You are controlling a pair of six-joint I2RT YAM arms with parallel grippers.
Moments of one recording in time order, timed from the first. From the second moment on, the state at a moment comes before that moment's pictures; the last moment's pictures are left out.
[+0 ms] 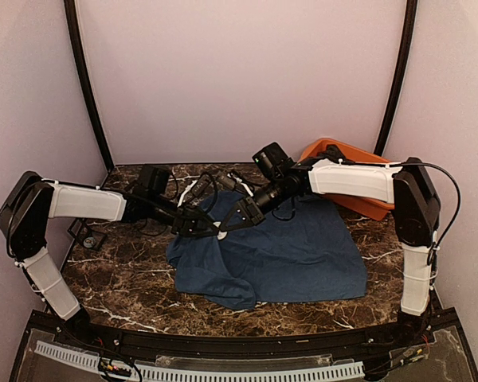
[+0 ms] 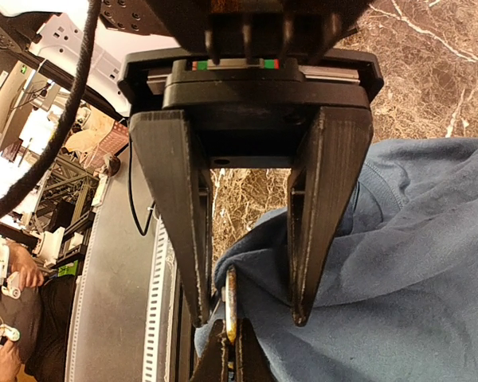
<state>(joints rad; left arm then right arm) -0.53 1.68 0.97 0.06 1.17 -0.06 0.79 2.02 1.62 -0.50 -1.04 -0.04</state>
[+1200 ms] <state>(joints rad) -0.54 1.69 0.96 0.13 1.19 -0.14 0.79 2.02 1.62 -0.51 -1.03 -0.04</state>
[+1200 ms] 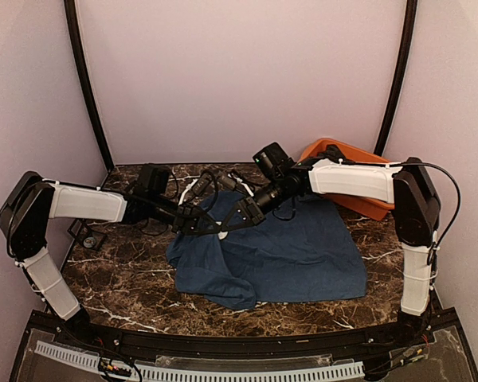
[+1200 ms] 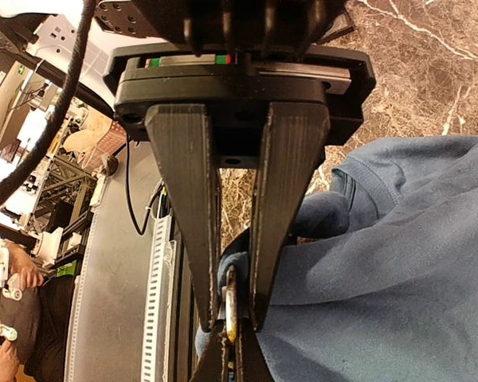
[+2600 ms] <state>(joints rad) -0.55 1.67 0.81 0.62 1.17 -0.49 0.76 1.99 1.58 -0.42 -1.12 0.01</state>
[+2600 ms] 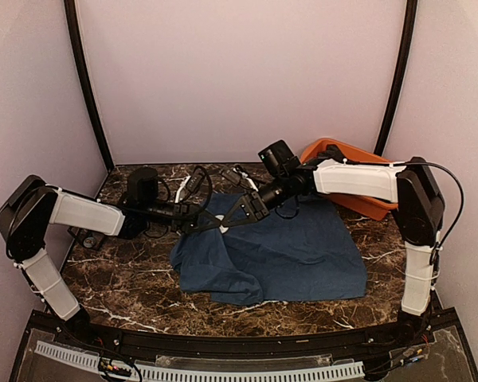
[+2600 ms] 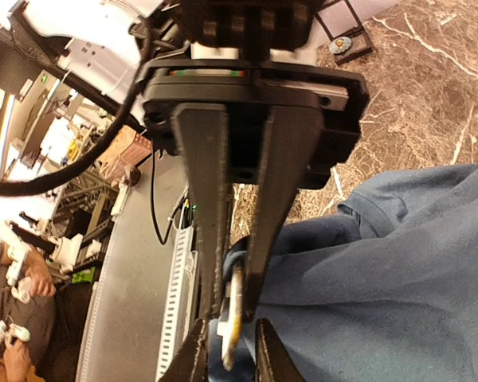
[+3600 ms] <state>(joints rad) -0.55 1.68 0.81 0.68 1.17 -0.51 0.74 1.98 1.54 -0.37 -1.14 0.05</state>
